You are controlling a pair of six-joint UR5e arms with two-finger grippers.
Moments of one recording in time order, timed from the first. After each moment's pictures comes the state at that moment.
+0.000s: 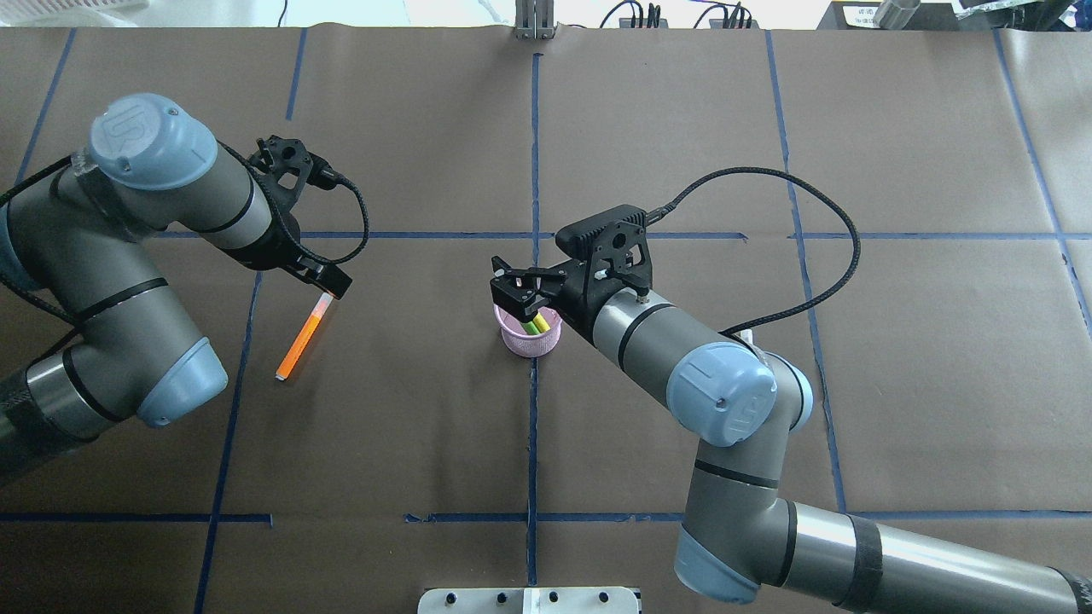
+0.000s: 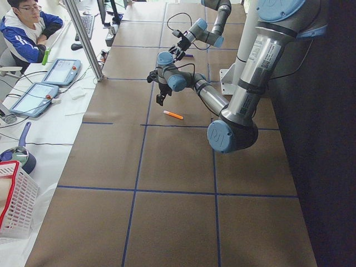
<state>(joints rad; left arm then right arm) -0.75 -1.99 -1.75 -1.73 -2.05 -0.55 0.37 -1.04 1.65 -0.63 1.18 0.87</state>
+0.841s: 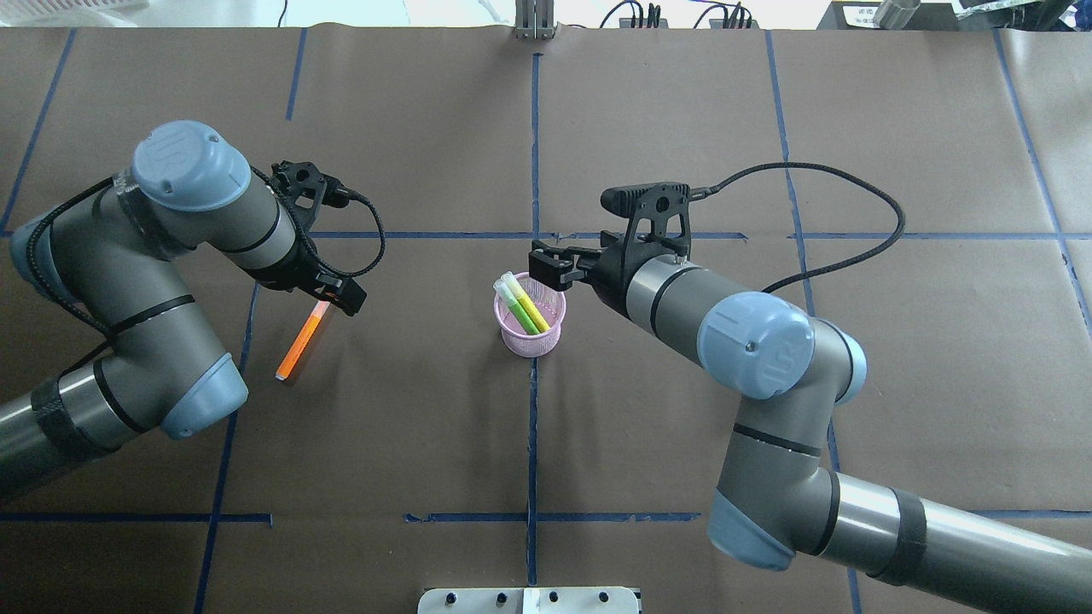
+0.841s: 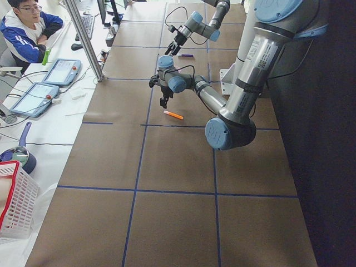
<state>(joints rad) -0.70 -1.99 -1.66 -1.75 -2.05 -0.68 0.53 -1.08 1.82 -1.08 1.51 1.13</state>
